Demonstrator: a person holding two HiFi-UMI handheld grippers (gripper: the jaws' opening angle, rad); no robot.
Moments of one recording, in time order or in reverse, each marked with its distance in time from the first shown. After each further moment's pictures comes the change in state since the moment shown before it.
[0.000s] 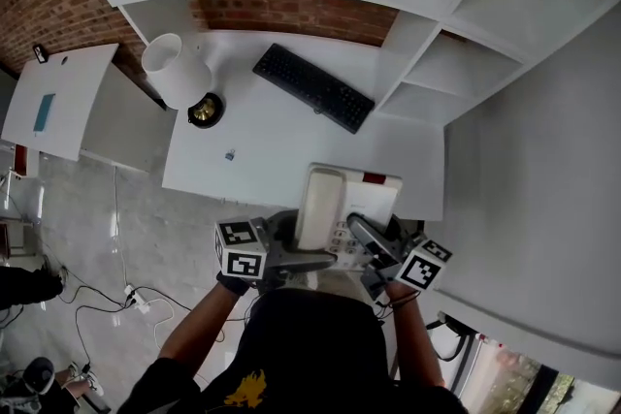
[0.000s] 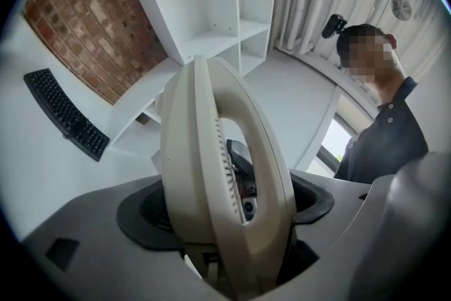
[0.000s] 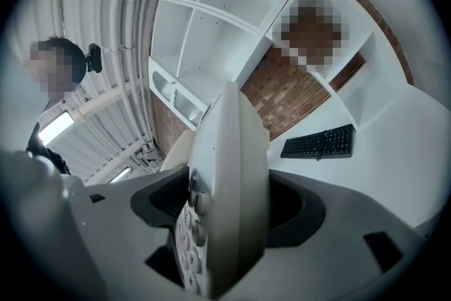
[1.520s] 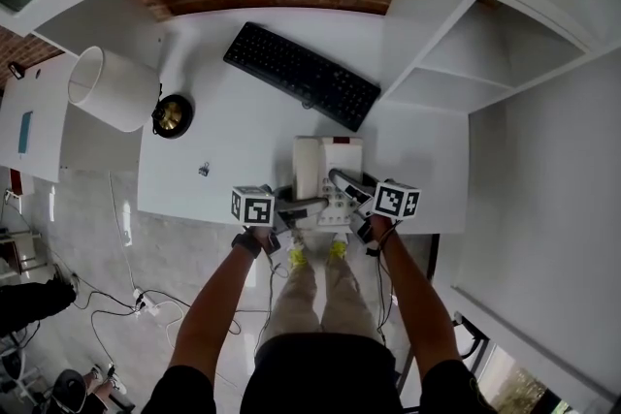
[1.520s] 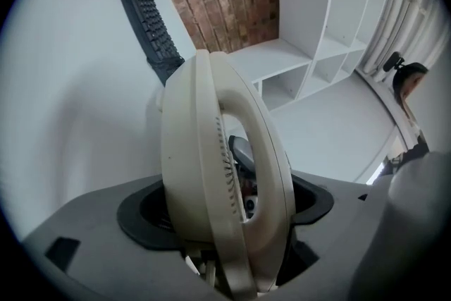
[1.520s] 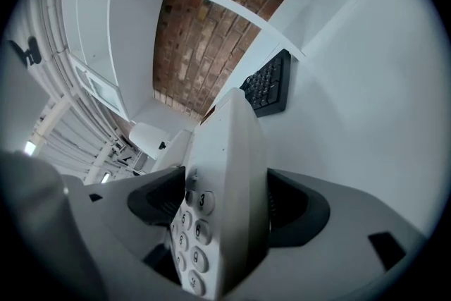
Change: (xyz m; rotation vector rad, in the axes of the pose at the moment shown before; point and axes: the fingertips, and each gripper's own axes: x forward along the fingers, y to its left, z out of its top) left arm 0.031 0.331 -0.103 -0.387 0.040 0.231; right arm 0.122 -0.329 -0.106 0.266 0.229 -0.149
